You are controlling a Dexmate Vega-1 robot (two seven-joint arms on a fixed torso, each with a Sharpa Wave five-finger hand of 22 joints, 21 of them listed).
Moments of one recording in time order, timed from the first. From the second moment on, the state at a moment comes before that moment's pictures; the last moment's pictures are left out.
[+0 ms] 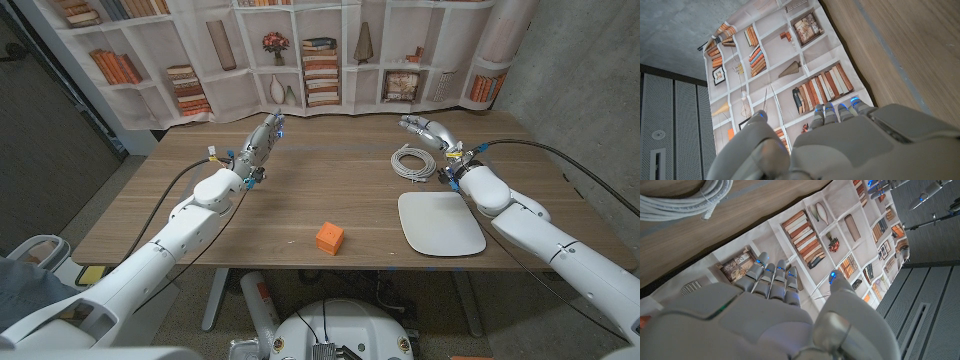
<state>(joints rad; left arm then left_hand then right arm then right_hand) 0.86 0.62 0.40 -1.54 -0.57 -0.16 0.01 0.26 -0.09 0.27 0.11 0.30 -0.03 0.06 0.20 0.18 -0.04 0.01 0.20 0.19 -0.17 0.01 0.19 0.18 -0.17 -0.03 0.28 0.18 -0.91 -0.78 -0.41 -1.63 0.12 0.21 -0.16 0.31 0.01 0.41 -0.09 0.19 0.26 0.02 0.20 0.19 0.29 0.07 0.22 0.19 0.17 -0.01 0.20 0.19 0.10 -0.04 0.61 0.17</state>
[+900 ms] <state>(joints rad) 0.85 0.62 0.40 -1.53 -0.57 -0.16 0.00 0.26 -0.09 0.27 0.11 0.30 -0.03 0.07 0.20 0.18 -0.04 0.01 0.20 0.19 -0.17 0.01 0.19 0.18 -0.17 -0.03 0.27 0.18 -0.92 -0.81 -0.42 -1.71 -0.02 0.10 -0.22 0.32 0.01 0.42 -0.10 0.19 0.26 0.02 0.20 0.19 0.29 0.07 0.22 0.19 0.17 -0.01 0.20 0.19 0.10 -0.04 0.61 0.17</state>
